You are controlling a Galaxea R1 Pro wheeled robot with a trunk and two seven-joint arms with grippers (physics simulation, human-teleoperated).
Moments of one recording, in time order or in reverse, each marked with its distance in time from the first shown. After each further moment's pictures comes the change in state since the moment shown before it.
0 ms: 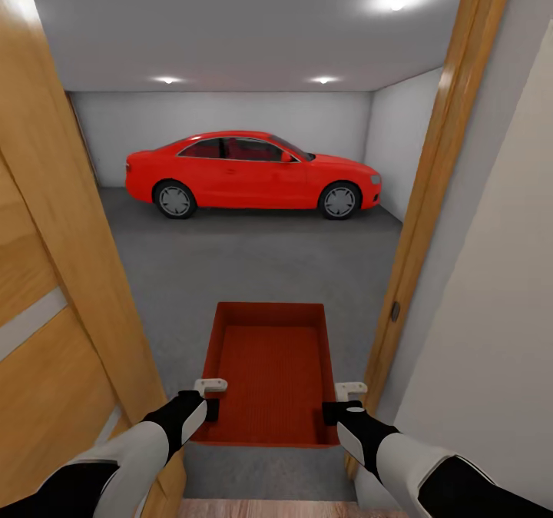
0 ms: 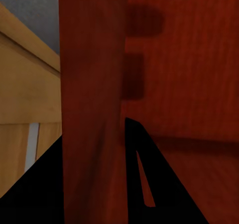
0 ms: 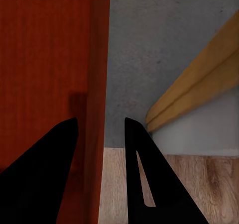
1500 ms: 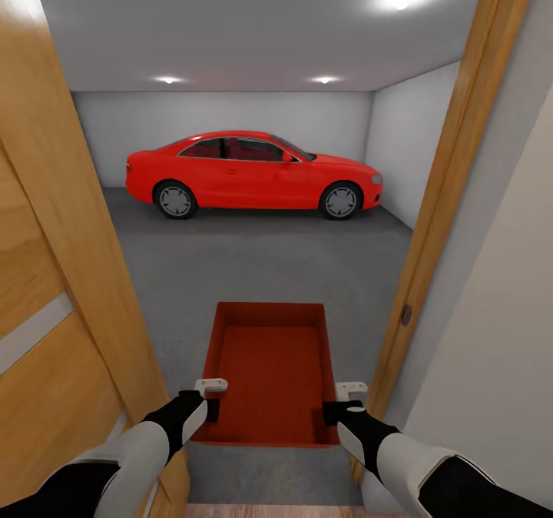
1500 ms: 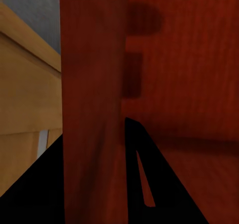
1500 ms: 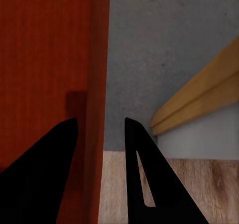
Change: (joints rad) left arm 0.000 -0.002 -0.018 -0.002 0.023 0.002 0.009; right arm 0.000 -0.002 0.003 -0.002 -0.002 0.002 0.001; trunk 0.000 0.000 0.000
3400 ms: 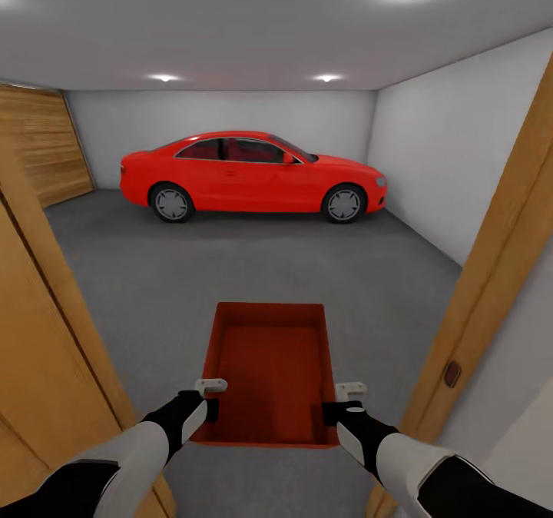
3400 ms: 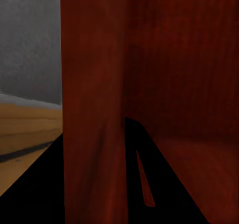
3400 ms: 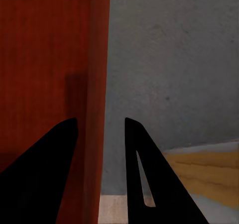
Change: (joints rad) left arm 0.000 0.003 -0.011 0.000 0.011 0.003 0.000; right arm 0.000 0.003 -0.001 0.004 0.000 -0.001 -0.001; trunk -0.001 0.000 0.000
